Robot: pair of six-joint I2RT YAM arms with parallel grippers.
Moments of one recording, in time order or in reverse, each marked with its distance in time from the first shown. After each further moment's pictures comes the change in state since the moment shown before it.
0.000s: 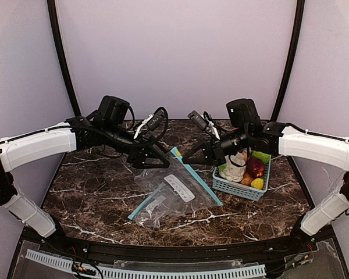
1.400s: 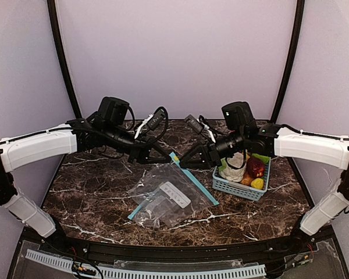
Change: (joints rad) left arm 0.000 0.000 -0.027 0.072 -0.001 -0.053; right arm 0.018 0.045 0.000 0.003 0.027 0.002
